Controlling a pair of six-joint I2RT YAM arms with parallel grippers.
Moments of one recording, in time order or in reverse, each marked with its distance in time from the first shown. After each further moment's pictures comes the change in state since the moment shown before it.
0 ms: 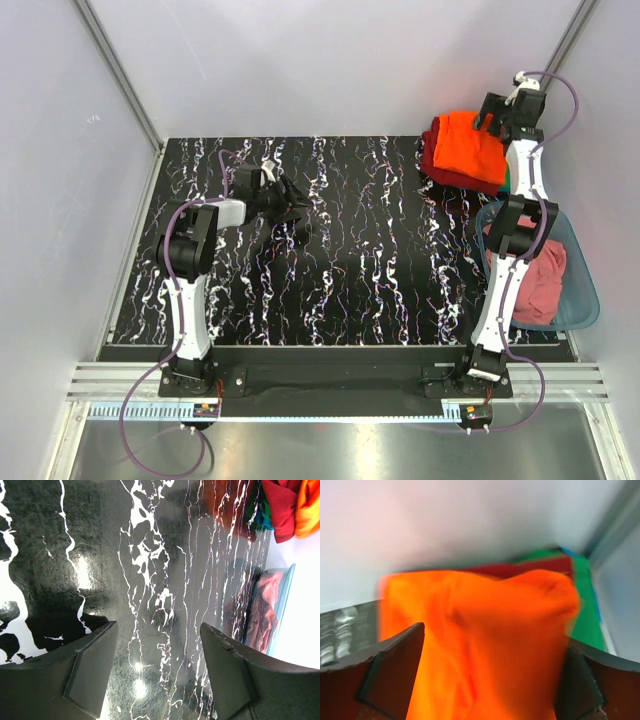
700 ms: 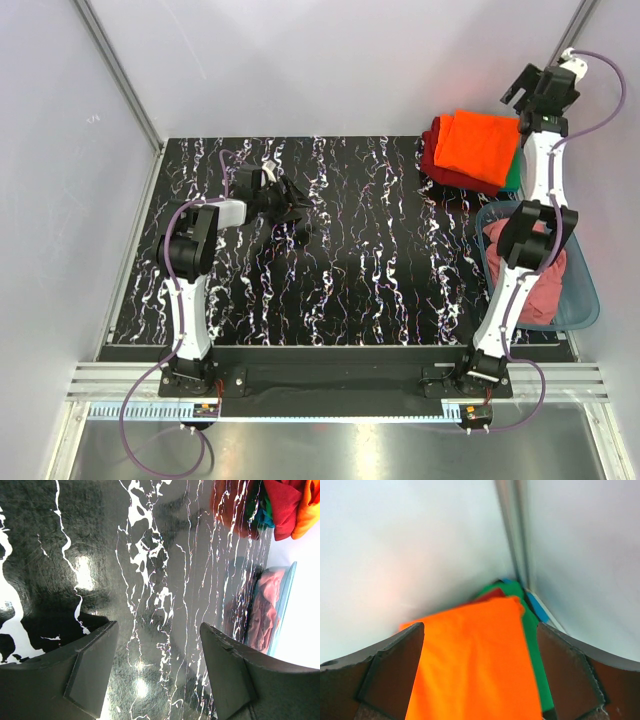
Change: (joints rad) left arm -0.005 0.000 0.001 -0.003 -0.001 0.006; right arm -0.026 -0.207 -0.129 0.026 0.315 0.188
